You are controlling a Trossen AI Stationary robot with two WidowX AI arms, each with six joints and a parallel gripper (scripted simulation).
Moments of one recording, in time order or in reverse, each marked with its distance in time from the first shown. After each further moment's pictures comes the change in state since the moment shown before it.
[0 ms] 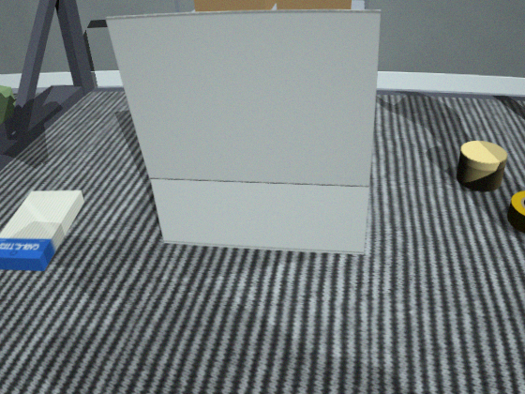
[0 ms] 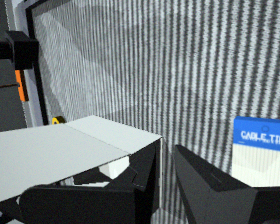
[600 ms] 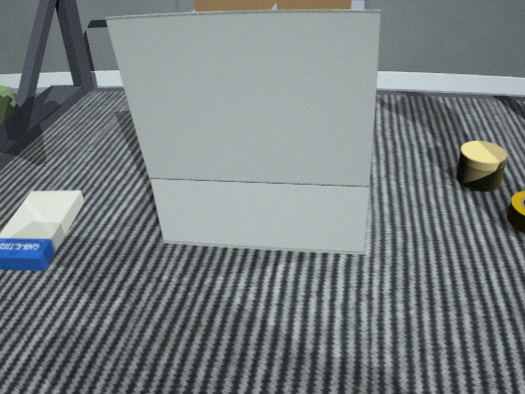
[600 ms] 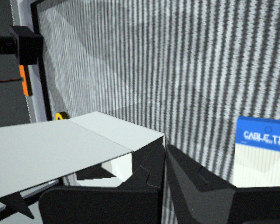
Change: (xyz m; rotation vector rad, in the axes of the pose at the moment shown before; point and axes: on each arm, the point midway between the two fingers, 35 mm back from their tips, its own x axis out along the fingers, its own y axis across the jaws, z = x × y) left arm 0.000 0.000 0.000 0.000 0.004 0.008; right arm -0.002 0.002 0.001 -0.015 0.018 0.020
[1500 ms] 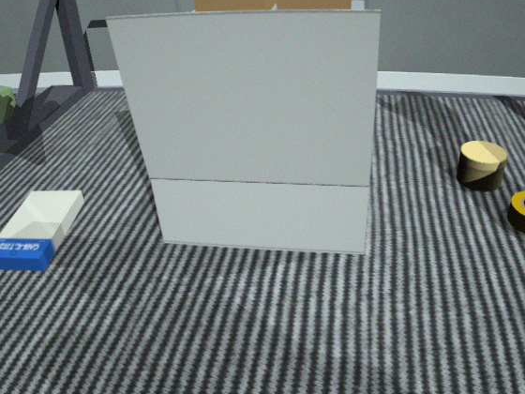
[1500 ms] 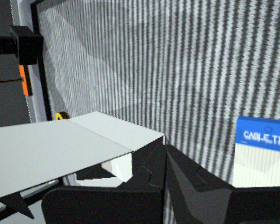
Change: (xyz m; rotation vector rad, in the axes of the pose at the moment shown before) left arm 0.000 0.000 0.000 0.000 0.000 0.000; right arm 0.000 0.000 0.000 0.000 0.000 0.000
